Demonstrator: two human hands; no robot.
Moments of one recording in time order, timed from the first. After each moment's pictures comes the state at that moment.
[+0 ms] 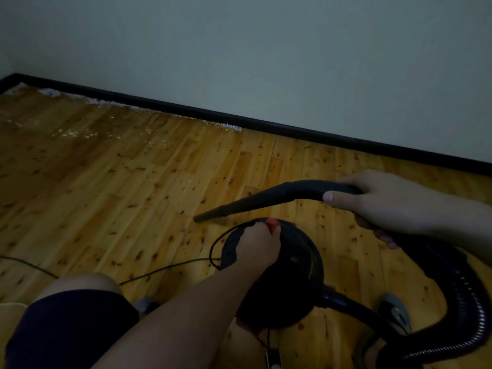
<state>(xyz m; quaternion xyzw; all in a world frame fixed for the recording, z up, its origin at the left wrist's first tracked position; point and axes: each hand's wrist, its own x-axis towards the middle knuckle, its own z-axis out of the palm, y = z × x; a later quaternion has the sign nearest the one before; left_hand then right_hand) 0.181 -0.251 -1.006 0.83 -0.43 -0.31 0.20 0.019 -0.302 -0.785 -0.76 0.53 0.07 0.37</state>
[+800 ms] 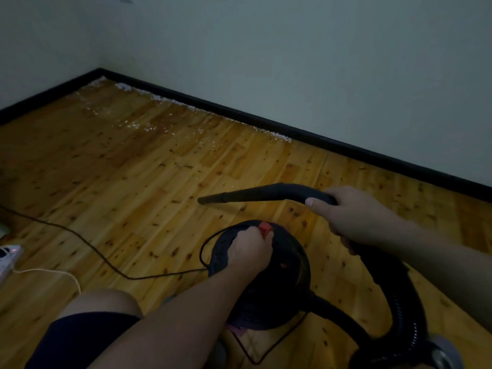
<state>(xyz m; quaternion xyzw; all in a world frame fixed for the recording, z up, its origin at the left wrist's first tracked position) 0.292 -0.239 -1.020 0.89 -0.34 -0.25 0.19 0.144 -0.335 -0.856 -0.81 0.46 0.03 0.37</state>
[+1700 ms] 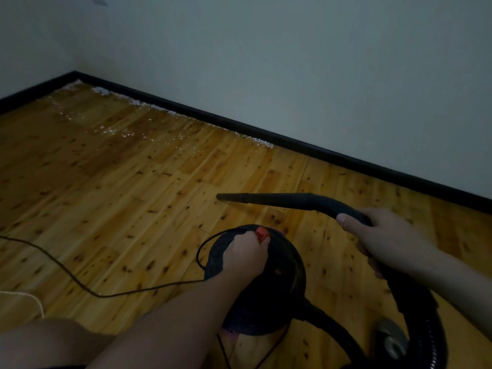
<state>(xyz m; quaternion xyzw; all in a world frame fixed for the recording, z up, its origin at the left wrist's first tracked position) 0.273 -0.289 -1.030 0.87 -0.38 -0.25 0.18 0.067 -0.382 -0.873 -0.76 0.53 -0.03 0.37</state>
